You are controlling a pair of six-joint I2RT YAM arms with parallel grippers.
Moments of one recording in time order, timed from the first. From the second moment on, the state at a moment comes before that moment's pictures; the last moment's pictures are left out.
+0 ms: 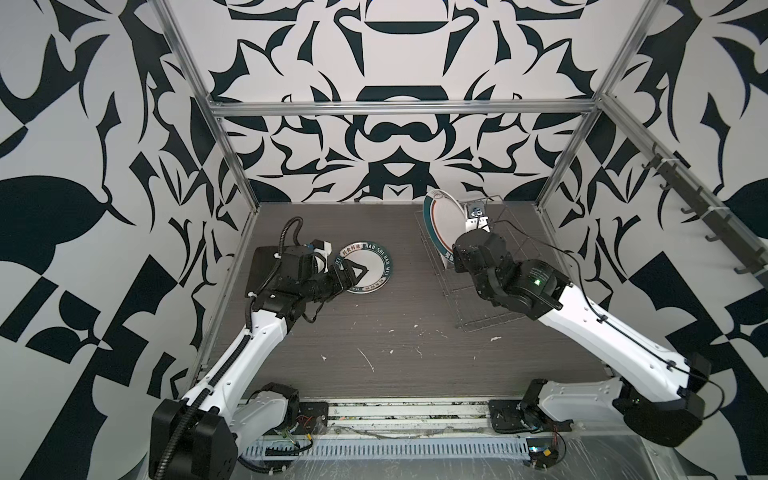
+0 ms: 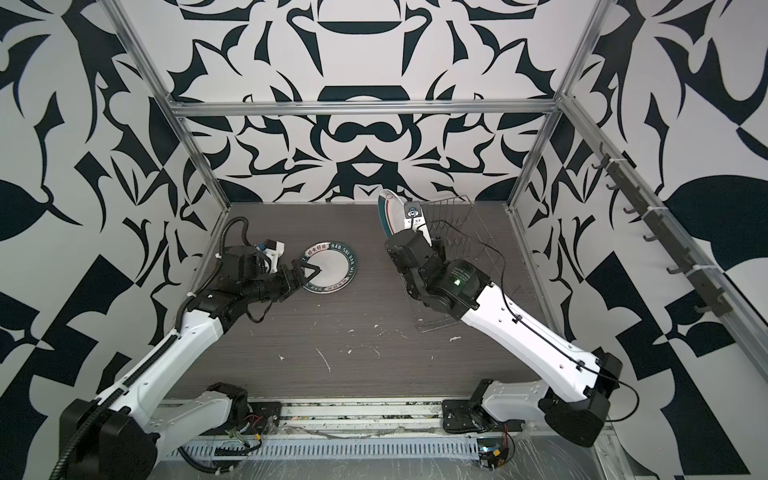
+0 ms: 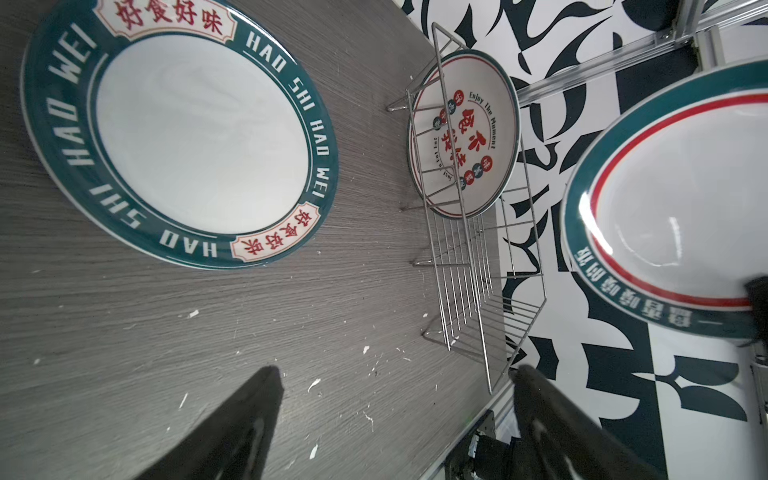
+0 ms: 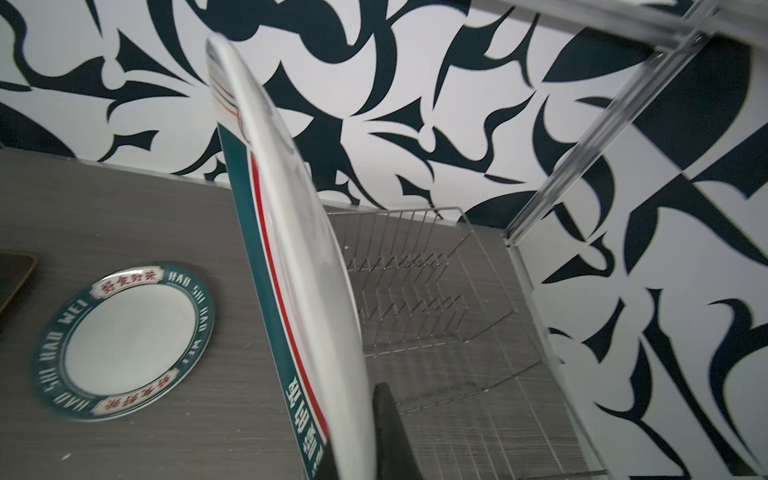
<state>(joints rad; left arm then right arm) -0.30 1.06 0.78 -0.32 0.53 -0.76 0.87 1.23 1.38 -0.77 0.77 0.34</state>
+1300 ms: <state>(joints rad) -0.35 1.12 0.70 0.04 0.57 -0.97 0.87 1.09 0.96 -0.33 0.24 0.81</state>
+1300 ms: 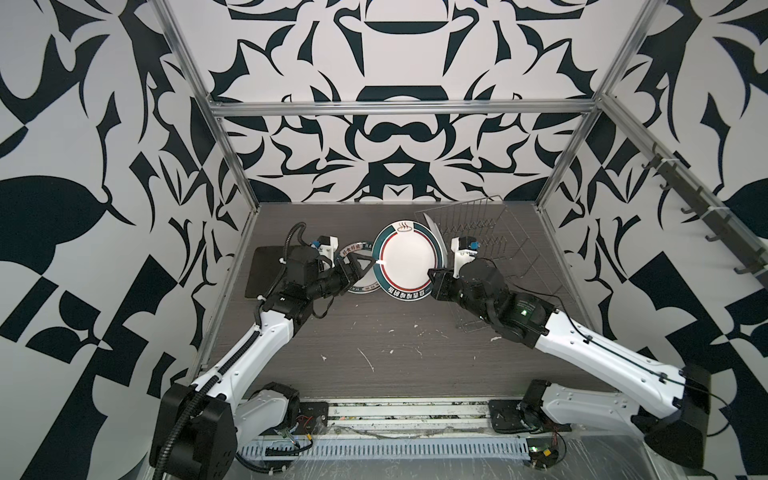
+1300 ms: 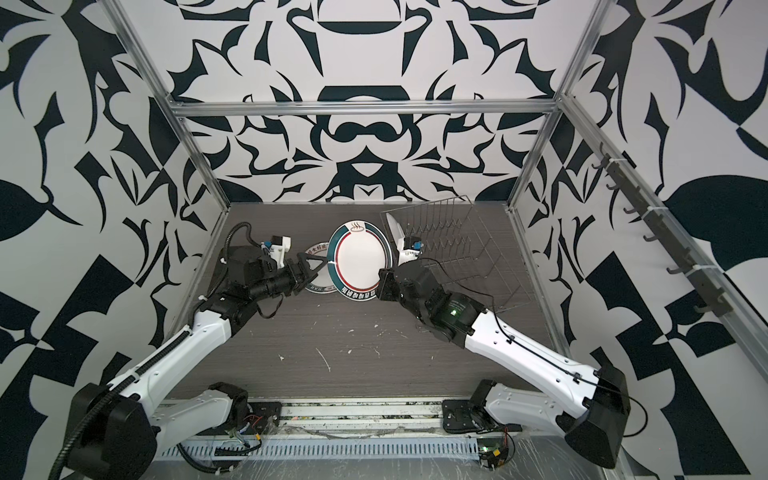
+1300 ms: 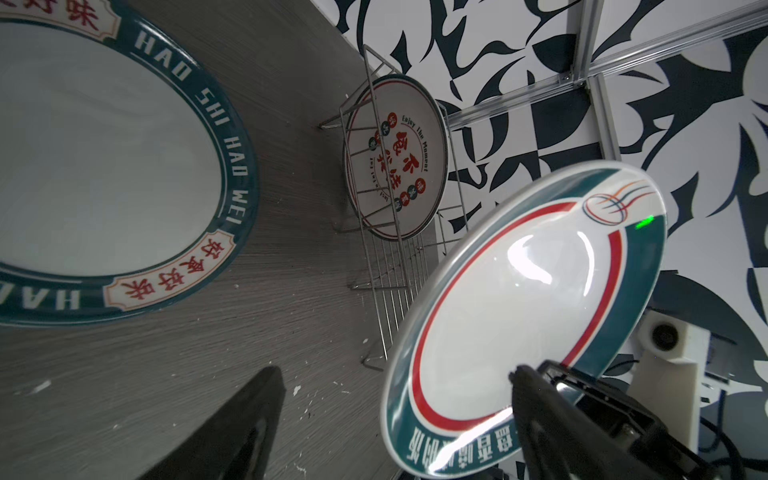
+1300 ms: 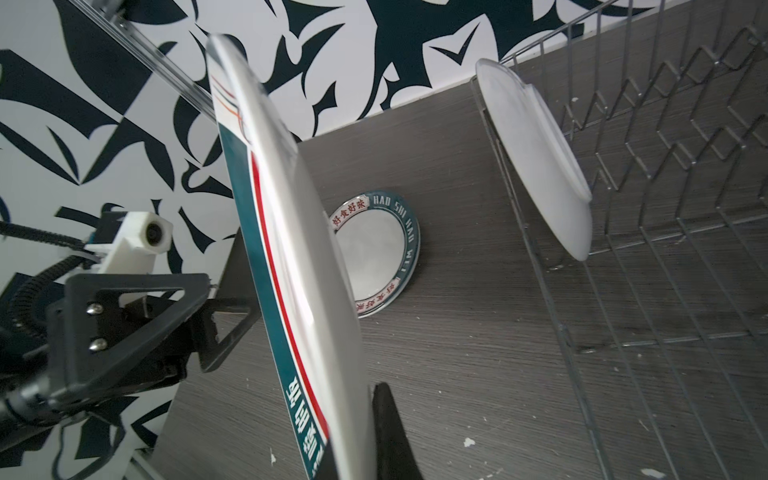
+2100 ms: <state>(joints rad) -0.35 1.17 0.65 0.22 0.60 -1.06 0.87 1.09 0.89 -0.19 0.11 0.96</state>
